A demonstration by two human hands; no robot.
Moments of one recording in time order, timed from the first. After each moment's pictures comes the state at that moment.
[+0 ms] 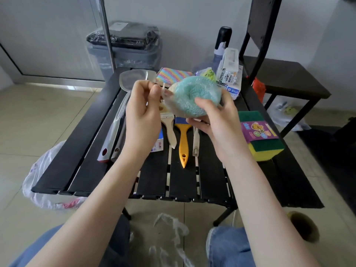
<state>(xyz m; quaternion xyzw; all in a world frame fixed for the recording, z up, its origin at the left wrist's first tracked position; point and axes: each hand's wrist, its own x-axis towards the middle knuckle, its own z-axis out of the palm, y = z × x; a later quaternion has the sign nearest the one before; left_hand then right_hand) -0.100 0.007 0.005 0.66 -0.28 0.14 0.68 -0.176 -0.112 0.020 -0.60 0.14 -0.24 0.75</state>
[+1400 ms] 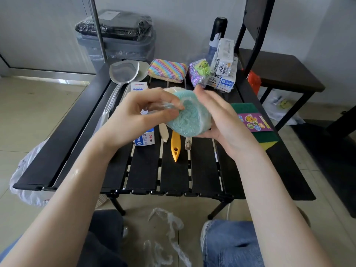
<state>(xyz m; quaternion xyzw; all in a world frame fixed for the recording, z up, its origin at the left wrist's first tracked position) -0.097 0.028 0.015 0.66 -0.46 -0.12 0.58 -0.194 -0.134 0.022 -0.71 0.16 -0.07 0.69</state>
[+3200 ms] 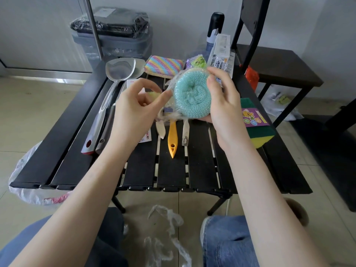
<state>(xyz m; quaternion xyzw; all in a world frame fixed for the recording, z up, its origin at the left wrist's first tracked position) -0.106 0.006 -0.001 0.74 -0.27 0.04 0.62 -0.182 -0.134 0.009 -0.71 0.16 -0.32 0.61</state>
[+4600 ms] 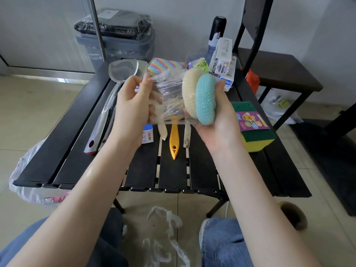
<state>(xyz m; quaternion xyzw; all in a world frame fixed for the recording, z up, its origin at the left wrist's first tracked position) -0.114 0.003 0.019 0.64 -0.14 -0.05 0.75 -0.181 -0.120 0.012 -0.40 0.15 -0.20 0.88</state>
